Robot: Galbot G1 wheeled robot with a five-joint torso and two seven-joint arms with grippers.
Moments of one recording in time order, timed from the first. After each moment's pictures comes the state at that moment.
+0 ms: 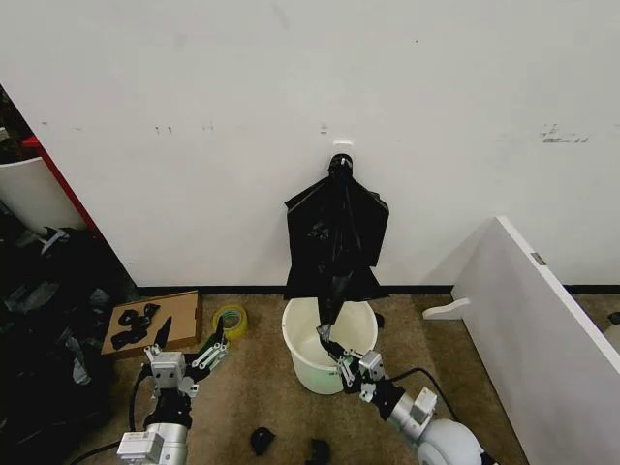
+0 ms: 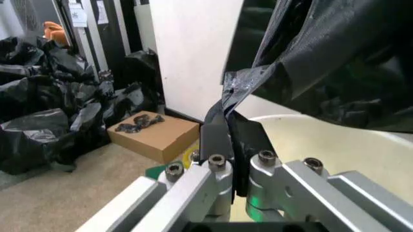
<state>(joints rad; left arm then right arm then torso) 1.80 -1.29 -0.50 -2.19 -0.15 -0.25 -0.19 -1.39 1.05 0.10 1.81 0.36 0.29 -0.32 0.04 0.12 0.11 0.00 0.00</state>
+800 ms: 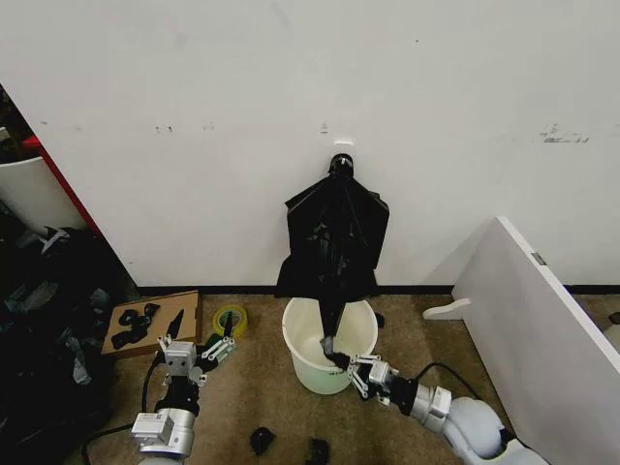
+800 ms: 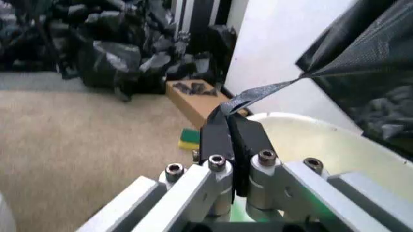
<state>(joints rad) 1.72 -1.24 -0.47 -2.13 -0.16 -0.21 -0.19 -1.32 1.02 0.21 1.69 0.21 0.45 -0.75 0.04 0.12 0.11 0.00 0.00</state>
